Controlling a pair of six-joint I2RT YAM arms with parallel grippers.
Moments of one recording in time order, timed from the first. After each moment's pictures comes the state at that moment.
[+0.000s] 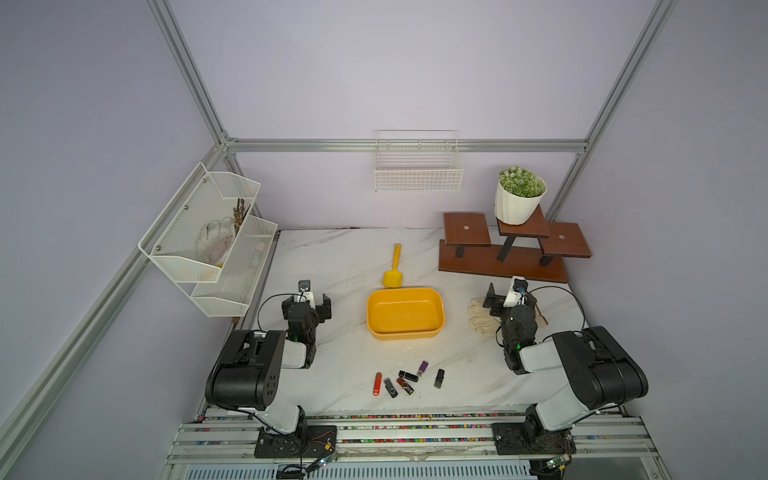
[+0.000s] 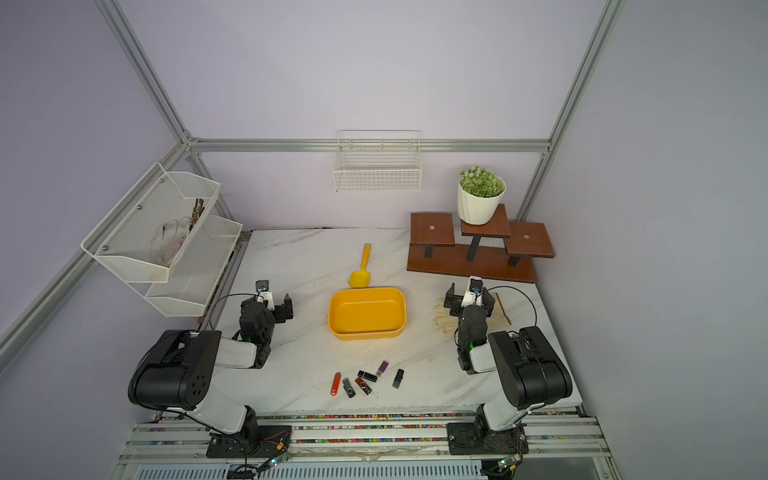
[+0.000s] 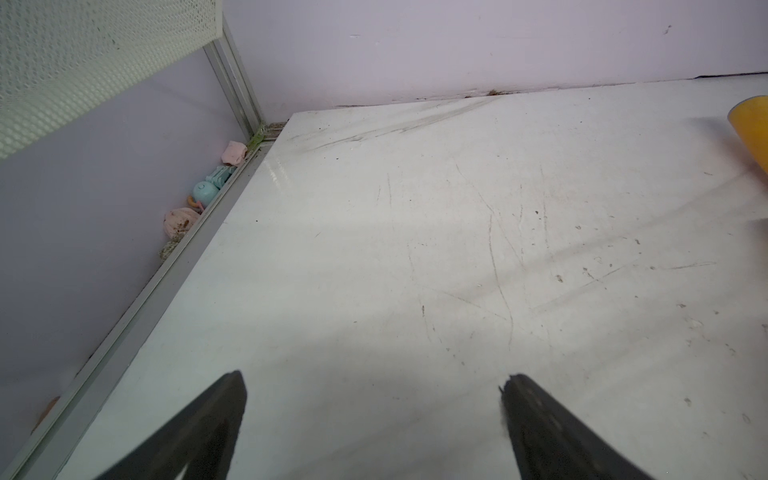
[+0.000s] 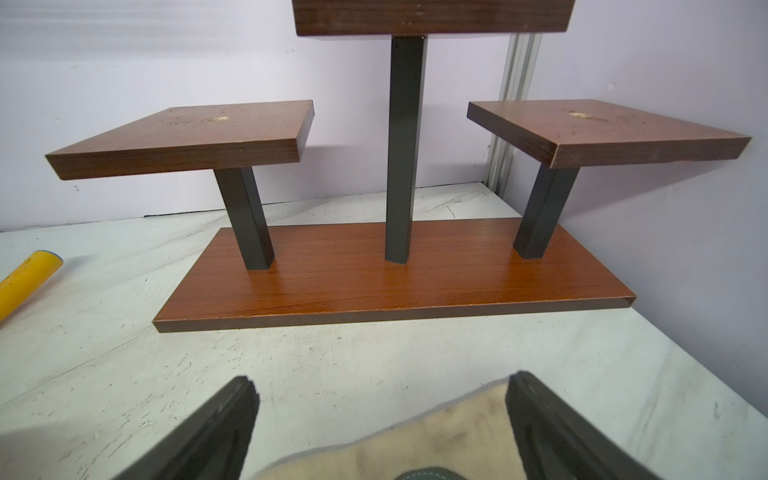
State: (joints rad) left arm -0.02 1.59 0.36 0.92 -0.24 0.06; right arm 0.14 1.58 0.29 1.20 0.34 0.04
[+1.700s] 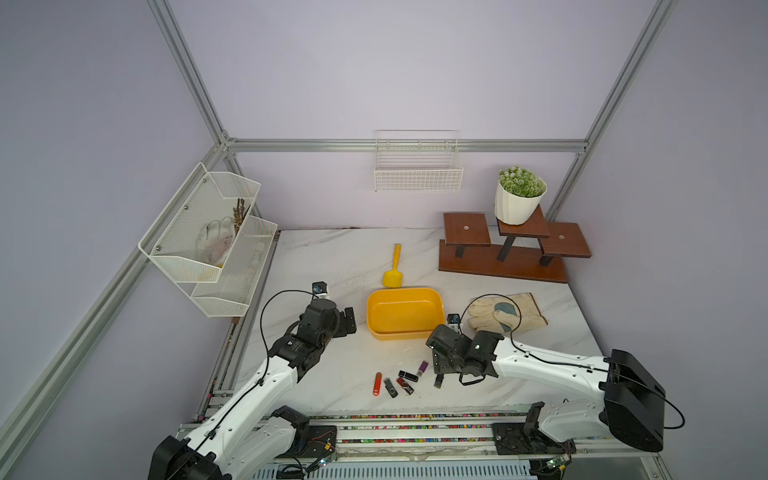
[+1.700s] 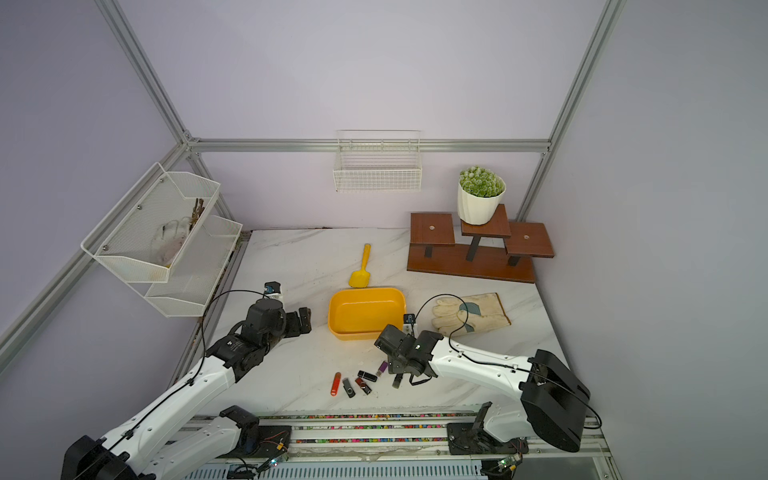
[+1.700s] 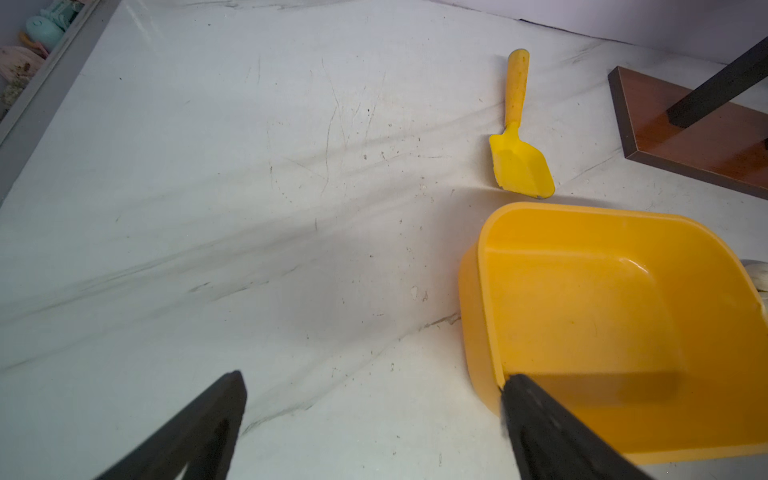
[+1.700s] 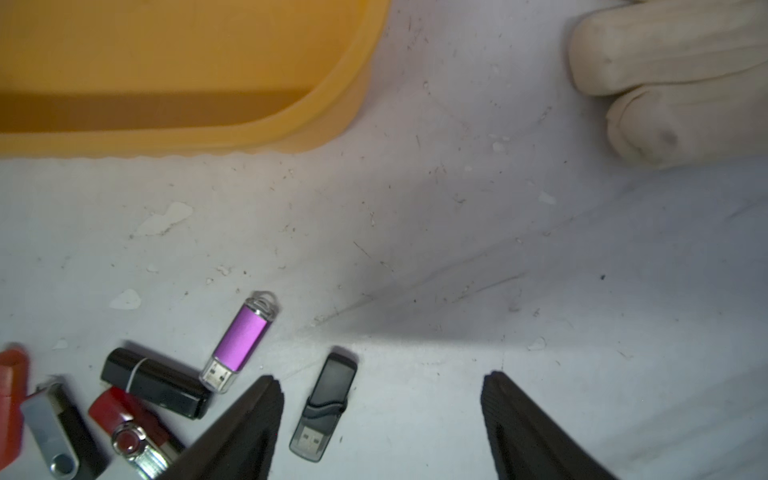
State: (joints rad) left arm -0.42 0.95 0.62 -0.38 -0.27 -0.44; right arm 0.97 1.39 0.83 -0.75 0.29 0.92
